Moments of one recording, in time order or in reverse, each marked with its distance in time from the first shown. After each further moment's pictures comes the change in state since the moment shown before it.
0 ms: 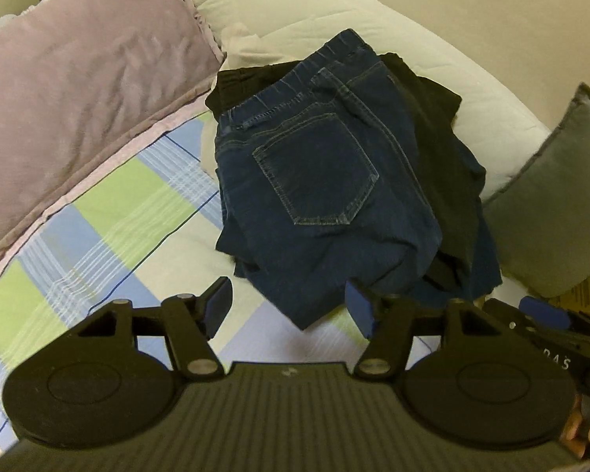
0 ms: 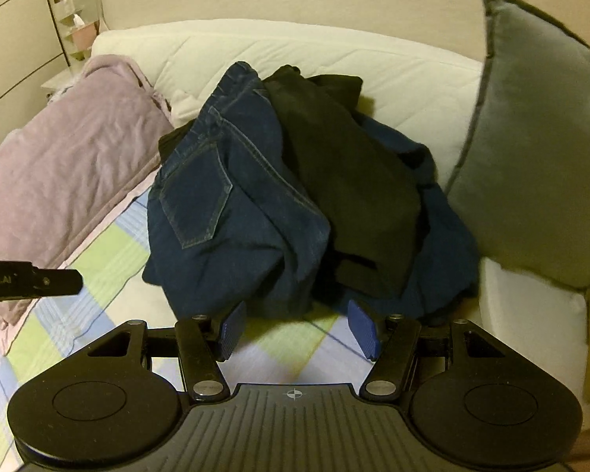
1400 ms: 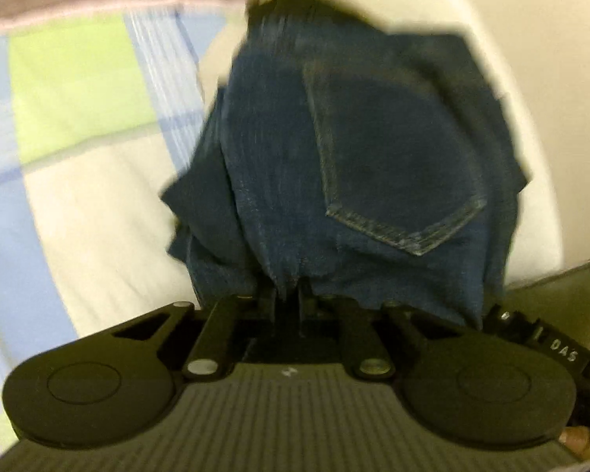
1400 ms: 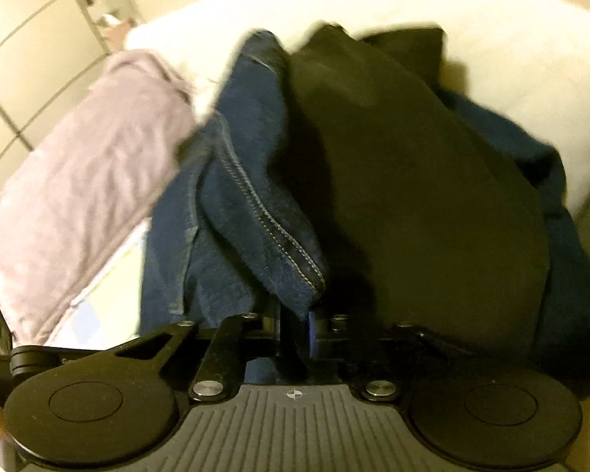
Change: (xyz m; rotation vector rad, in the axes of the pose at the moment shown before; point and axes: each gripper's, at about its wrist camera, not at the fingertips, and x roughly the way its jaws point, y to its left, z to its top) left arm 0.116 0.067 -0.018 -0.511 -0.044 -0.232; right arm 0.136 -0.036 0.063 -0.014 0.057 0.316
